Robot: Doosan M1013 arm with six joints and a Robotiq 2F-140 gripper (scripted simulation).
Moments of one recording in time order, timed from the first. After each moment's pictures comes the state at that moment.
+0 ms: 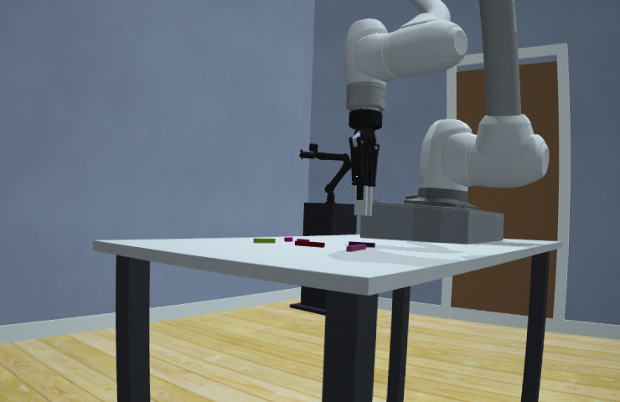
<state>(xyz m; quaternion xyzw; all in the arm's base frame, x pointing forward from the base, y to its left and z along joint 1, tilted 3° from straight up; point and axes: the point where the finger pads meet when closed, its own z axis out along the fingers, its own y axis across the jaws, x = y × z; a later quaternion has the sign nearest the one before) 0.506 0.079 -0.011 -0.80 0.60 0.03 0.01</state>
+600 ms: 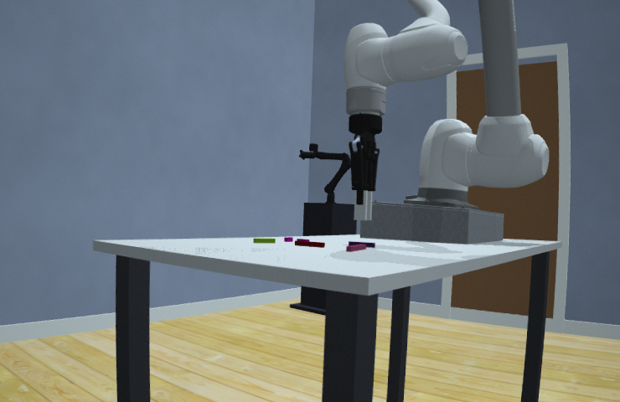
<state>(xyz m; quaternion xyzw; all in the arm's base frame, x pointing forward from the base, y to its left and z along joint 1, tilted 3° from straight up) 0.506 0.079 -0.021 -0.80 0.60 0.03 0.01</state>
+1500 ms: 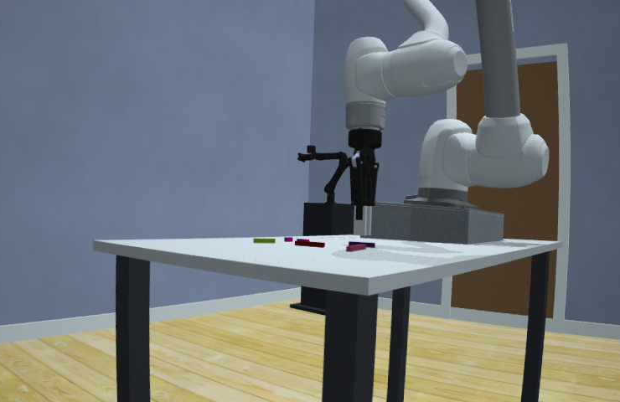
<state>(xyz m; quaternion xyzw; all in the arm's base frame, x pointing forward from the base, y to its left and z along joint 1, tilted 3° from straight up) 0.505 0.081 -0.055 -0.80 0.60 0.03 0.01</state>
